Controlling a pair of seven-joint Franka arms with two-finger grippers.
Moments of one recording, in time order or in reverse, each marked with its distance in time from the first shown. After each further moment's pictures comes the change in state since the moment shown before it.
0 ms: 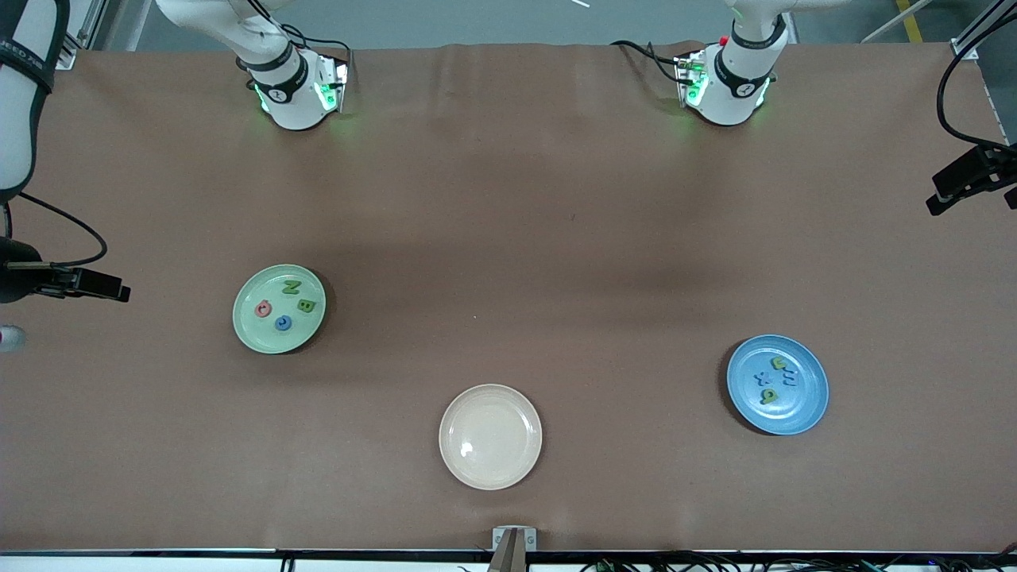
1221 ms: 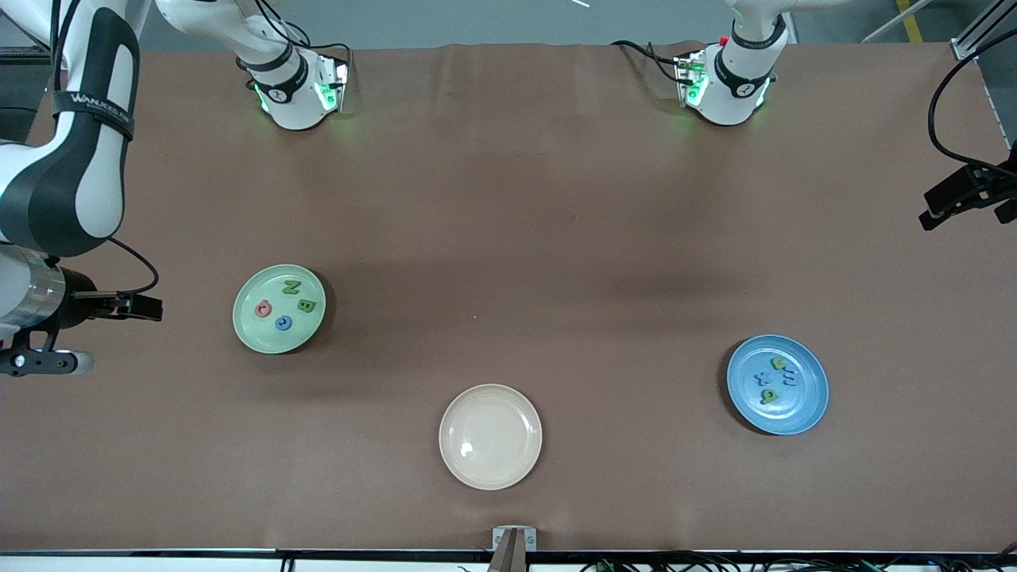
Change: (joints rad) left arm 0.004 -0.004 0.002 -0.065 0.003 0.064 0.000; right arm 0.237 0.133 -0.255 0.003 0.042 0.066 -0.047
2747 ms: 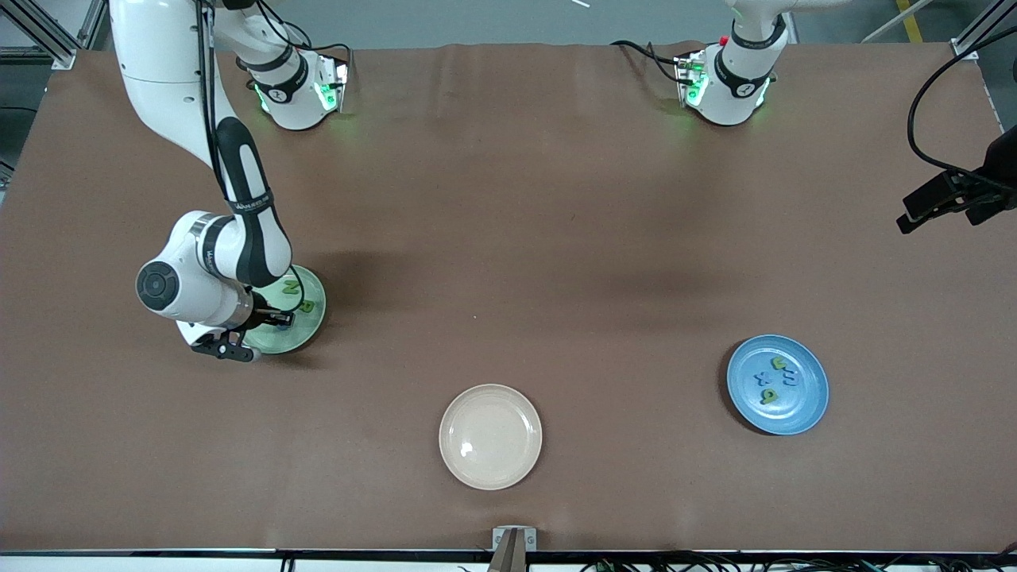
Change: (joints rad) left arm -0.003 -0.013 -0.002 -0.059 -0.042 0.040 -0.064; right arm 0.007 0.066 0.249 -0.720 0.241 0.771 0.098
